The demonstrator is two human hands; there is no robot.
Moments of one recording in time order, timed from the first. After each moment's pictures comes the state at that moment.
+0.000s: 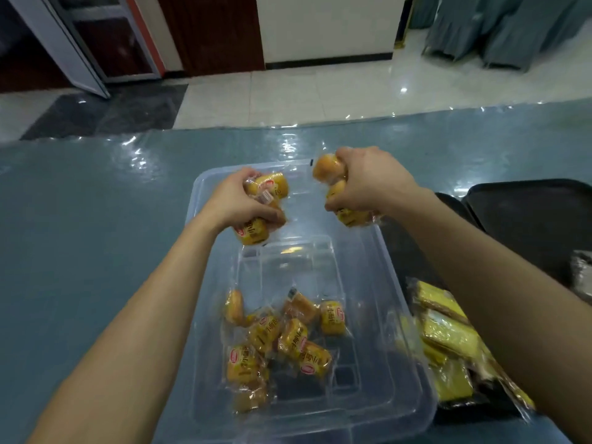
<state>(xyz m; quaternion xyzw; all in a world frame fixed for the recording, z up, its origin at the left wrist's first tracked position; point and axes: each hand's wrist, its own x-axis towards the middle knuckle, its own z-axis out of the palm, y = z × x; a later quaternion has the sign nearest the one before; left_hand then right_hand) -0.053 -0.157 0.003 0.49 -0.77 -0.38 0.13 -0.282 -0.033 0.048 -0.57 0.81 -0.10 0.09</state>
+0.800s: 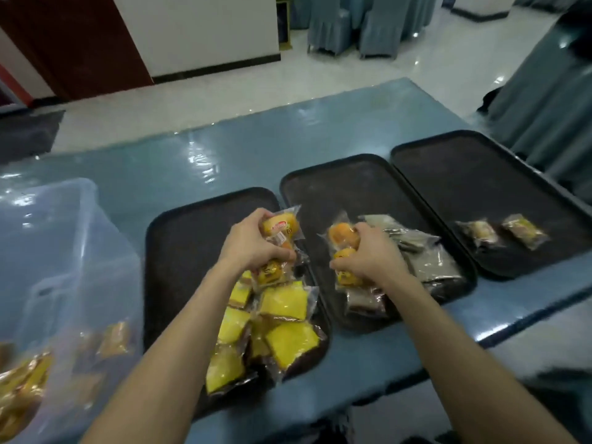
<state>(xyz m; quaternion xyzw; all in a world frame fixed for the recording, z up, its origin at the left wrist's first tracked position) -0.445 0.161 -0.062 0.39 -0.84 -0.37 0.06 -0.614 0.354 -0.067 -0.31 0.91 -0.18 0.21</state>
